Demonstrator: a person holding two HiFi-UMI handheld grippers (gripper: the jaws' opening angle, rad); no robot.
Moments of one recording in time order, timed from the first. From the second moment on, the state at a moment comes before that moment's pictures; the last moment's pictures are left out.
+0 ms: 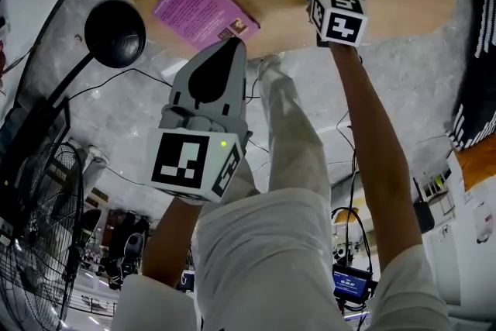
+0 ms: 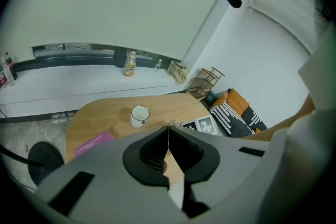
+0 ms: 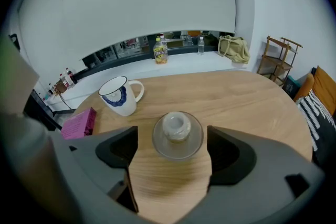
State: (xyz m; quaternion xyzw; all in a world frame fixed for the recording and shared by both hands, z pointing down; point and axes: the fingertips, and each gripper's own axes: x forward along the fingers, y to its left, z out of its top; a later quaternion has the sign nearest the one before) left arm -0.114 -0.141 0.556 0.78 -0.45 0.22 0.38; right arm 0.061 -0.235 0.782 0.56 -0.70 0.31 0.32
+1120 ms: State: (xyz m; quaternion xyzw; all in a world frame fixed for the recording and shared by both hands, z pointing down) left arm -0.118 -0.122 0.549 0.78 -0.45 0.21 0.39; right arm 0.067 -0.237 0.794 0.55 -0.69 0.29 0.37
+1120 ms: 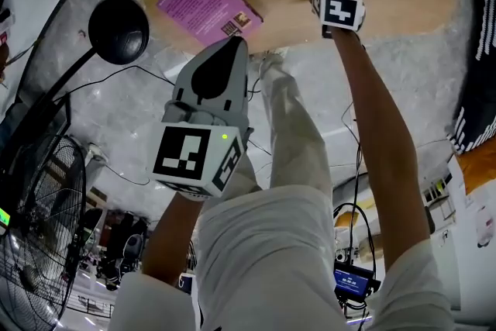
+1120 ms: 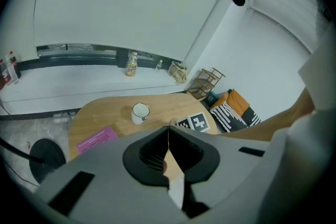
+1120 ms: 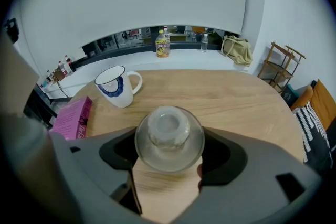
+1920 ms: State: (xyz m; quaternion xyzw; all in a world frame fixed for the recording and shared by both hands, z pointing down) left arm -0.118 -0.083 0.496 0.77 -0.50 0.18 0.35; right arm 0.066 -0.213 0.698 0.52 -0.74 0.26 0.33
